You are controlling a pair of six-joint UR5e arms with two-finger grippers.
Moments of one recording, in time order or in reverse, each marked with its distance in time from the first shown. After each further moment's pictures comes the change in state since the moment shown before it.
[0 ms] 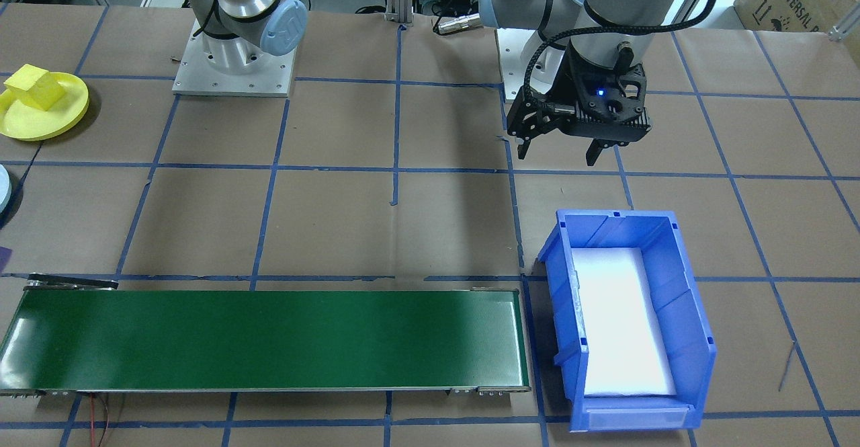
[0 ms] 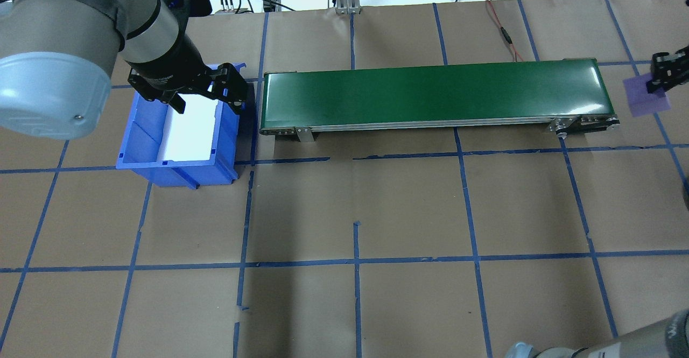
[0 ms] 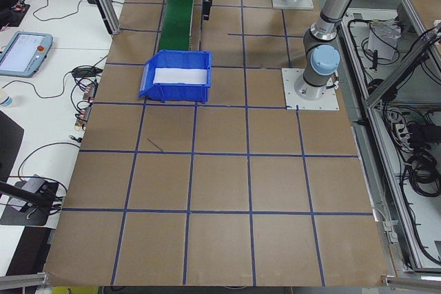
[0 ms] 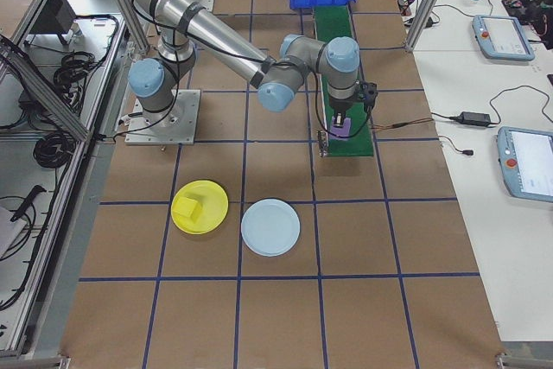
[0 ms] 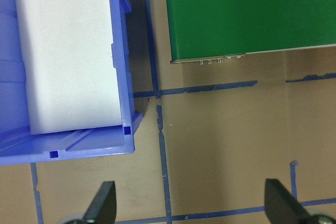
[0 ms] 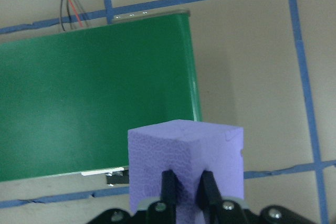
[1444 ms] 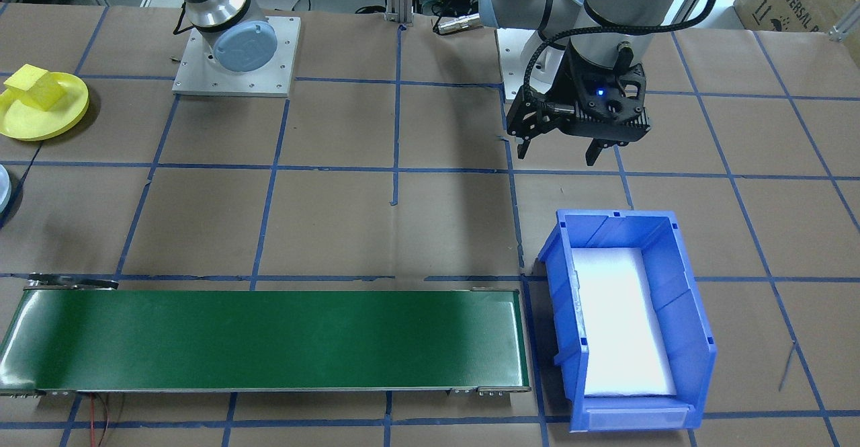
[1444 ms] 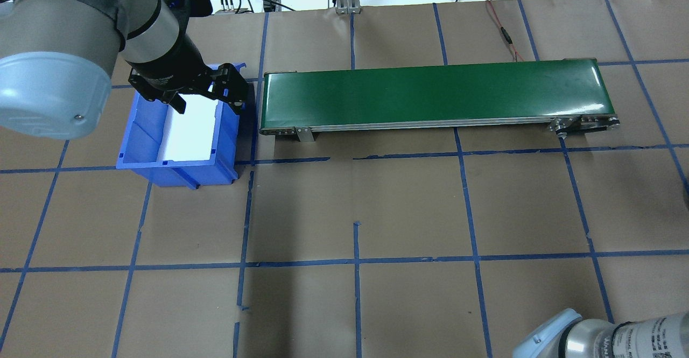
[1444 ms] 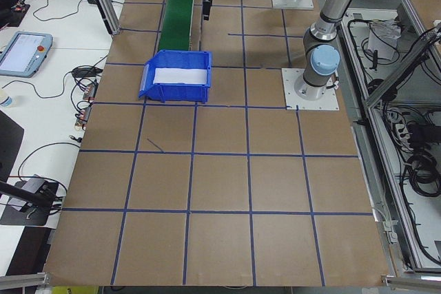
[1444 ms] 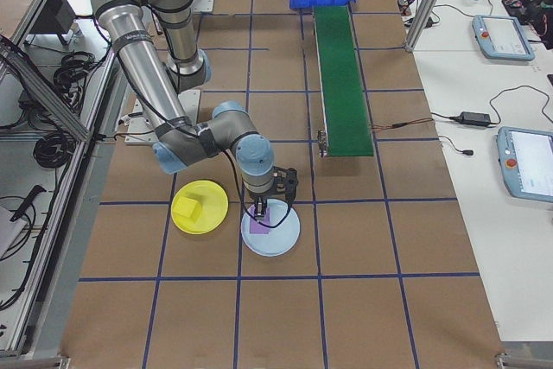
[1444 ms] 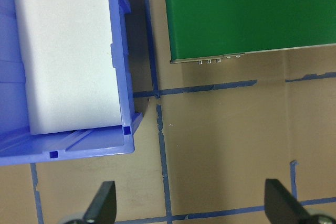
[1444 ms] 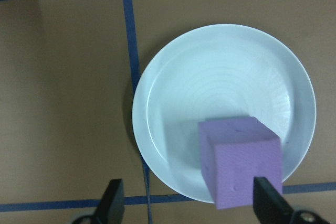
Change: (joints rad) left arm 0.000 0.000 0.000 -0.001 -0.002 0.001; right arm -0.379 -0.049 0.162 0.012 -0.050 -0.363
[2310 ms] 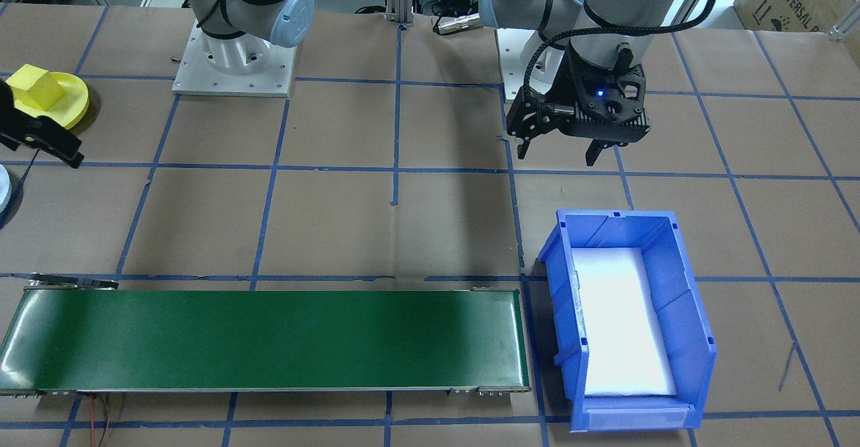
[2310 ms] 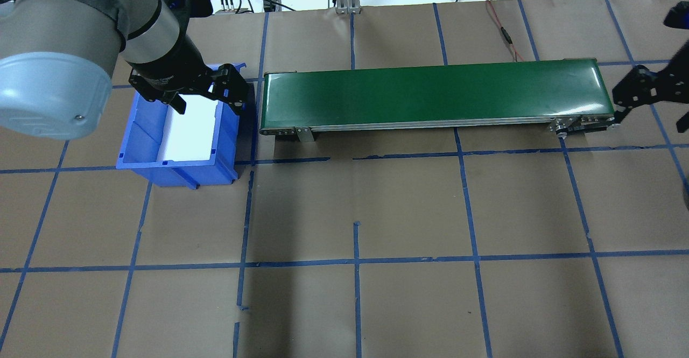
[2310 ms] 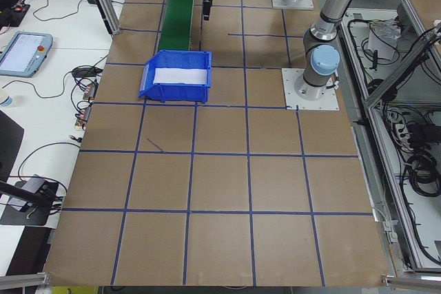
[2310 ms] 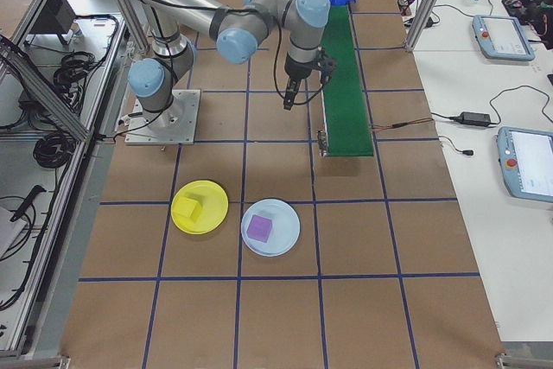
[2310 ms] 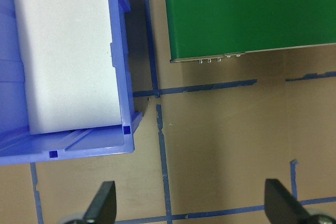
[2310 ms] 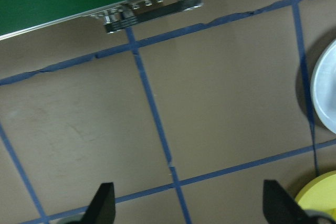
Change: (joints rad) left arm 0.000 0.000 -0.001 0.000 0.000 0.000; right arm 0.658 -0.208 -0.130 0.418 -0.107 0.852
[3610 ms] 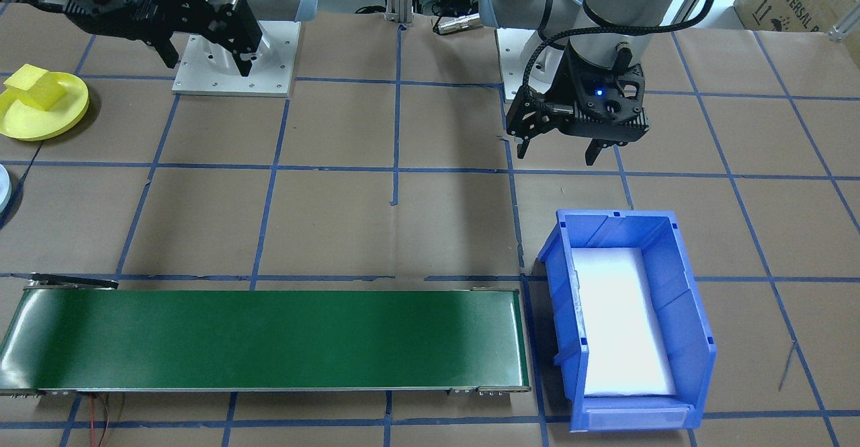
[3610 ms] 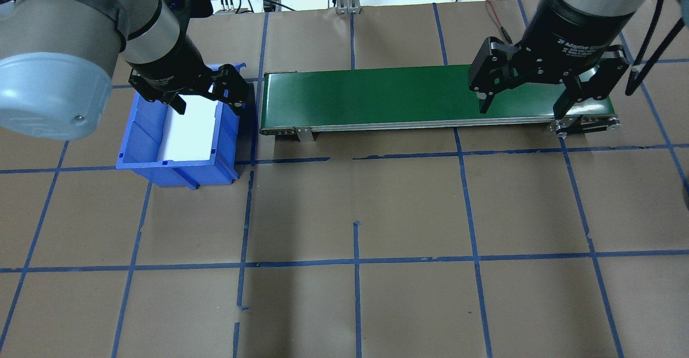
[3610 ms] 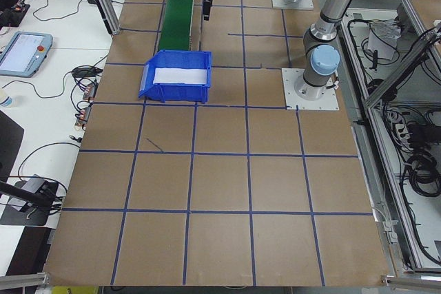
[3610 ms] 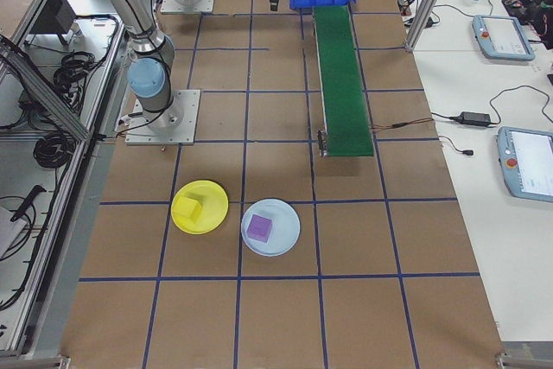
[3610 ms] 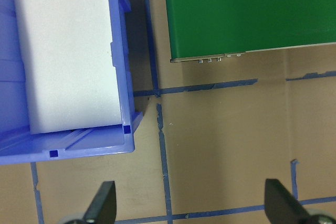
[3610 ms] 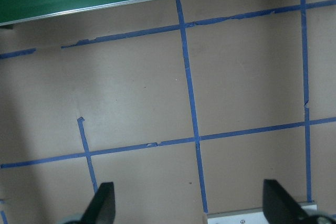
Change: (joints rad) left arm -0.001 0.000 -0.002 -0.001 0.002 0.000; right arm 0.400 -0.117 -0.155 0.214 0.094 0.261
